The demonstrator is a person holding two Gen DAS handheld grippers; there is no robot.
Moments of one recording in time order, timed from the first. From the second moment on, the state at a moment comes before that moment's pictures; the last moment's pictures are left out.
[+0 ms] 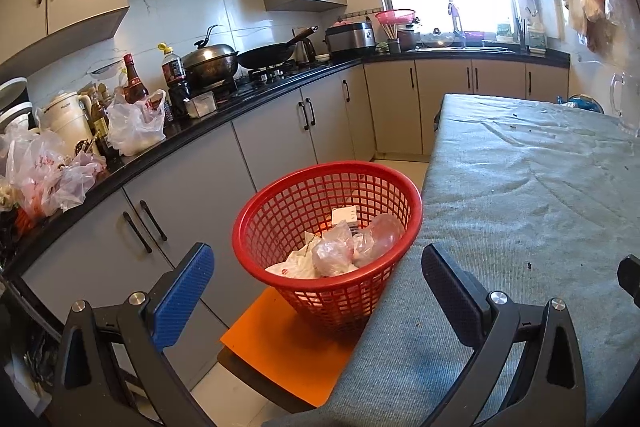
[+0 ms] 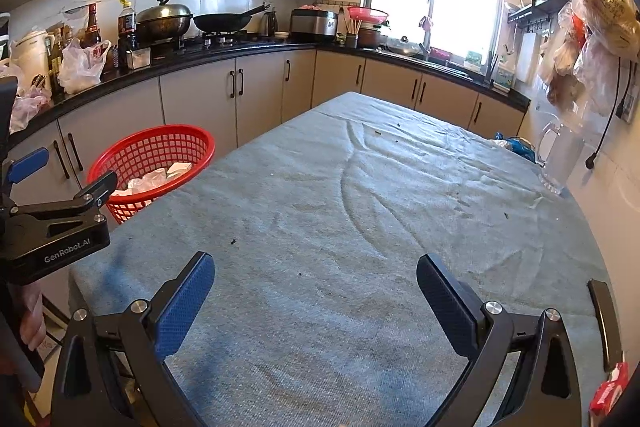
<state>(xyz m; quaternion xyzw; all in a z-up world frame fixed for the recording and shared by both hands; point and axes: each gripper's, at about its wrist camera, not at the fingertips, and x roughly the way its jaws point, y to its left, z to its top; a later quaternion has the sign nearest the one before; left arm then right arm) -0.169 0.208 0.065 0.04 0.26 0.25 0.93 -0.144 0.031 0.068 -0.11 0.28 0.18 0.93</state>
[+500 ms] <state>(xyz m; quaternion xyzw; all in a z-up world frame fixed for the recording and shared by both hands) -0.202 0.198 0.085 0.03 0.23 0.23 0.95 -0.184 0.032 0.088 -0.13 0.26 0.18 0.94</state>
